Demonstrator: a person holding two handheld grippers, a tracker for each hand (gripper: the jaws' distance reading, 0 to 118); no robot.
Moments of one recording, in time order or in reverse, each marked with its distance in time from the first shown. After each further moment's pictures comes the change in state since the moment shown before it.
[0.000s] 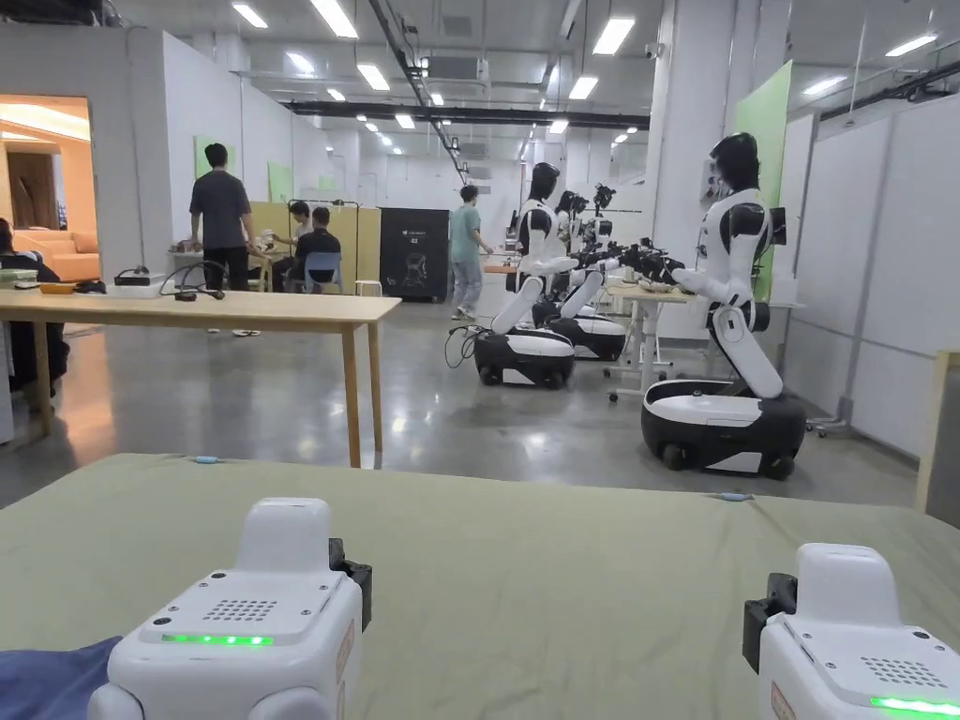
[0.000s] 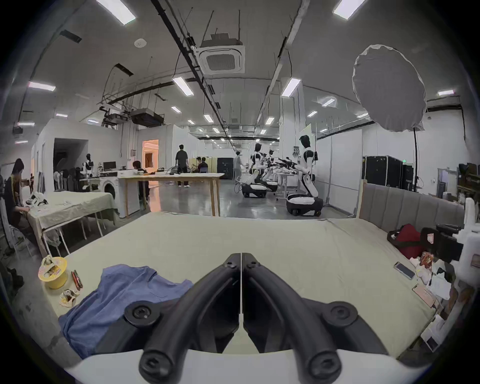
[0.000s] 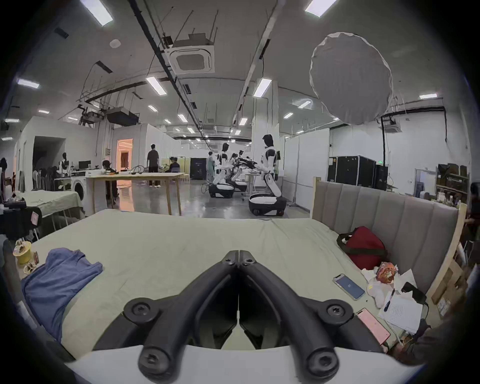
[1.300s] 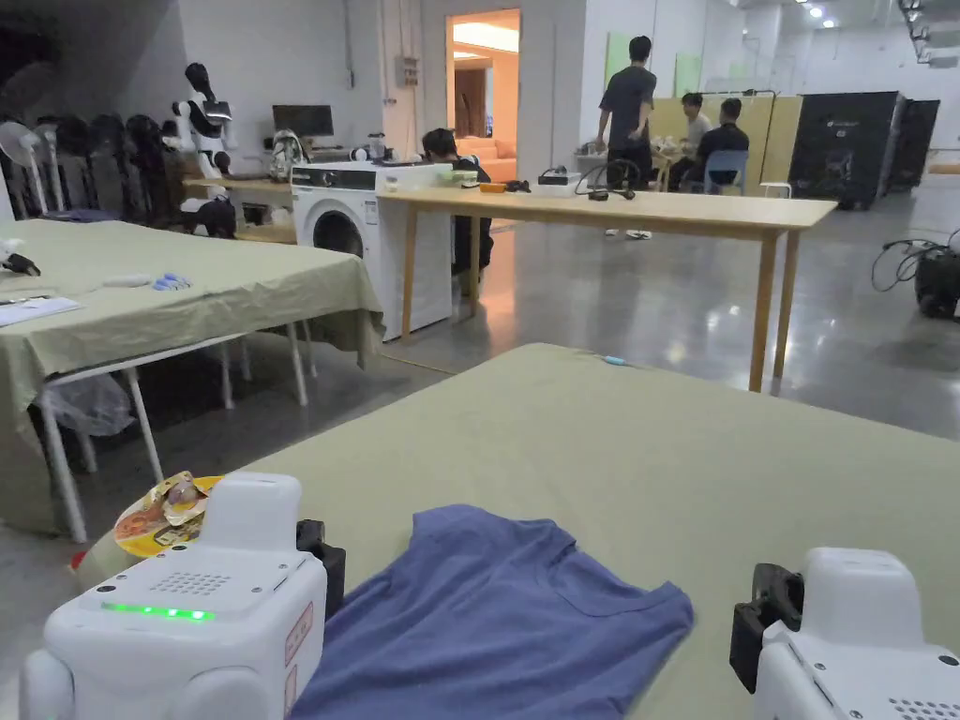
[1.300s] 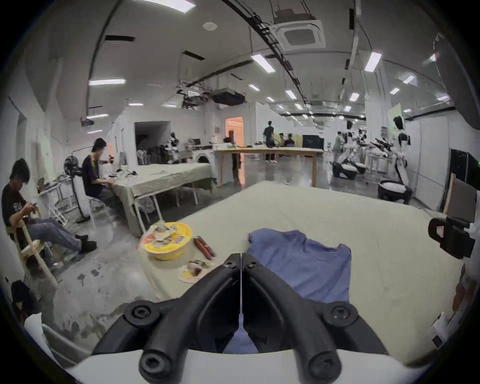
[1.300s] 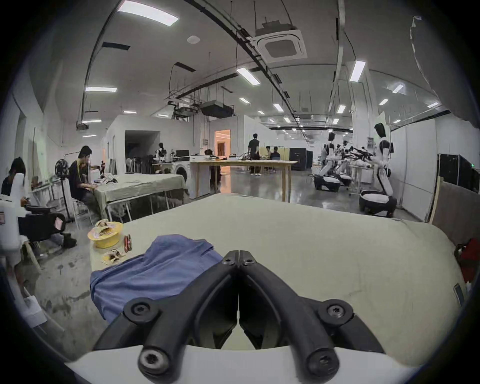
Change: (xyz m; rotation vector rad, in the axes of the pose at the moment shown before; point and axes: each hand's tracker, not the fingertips) left arm -0.265 -0.049 0.059 -0.185 0.507 0.063; right arm -0.302 -0.029 -0.016 -0.047 0.658 0.070
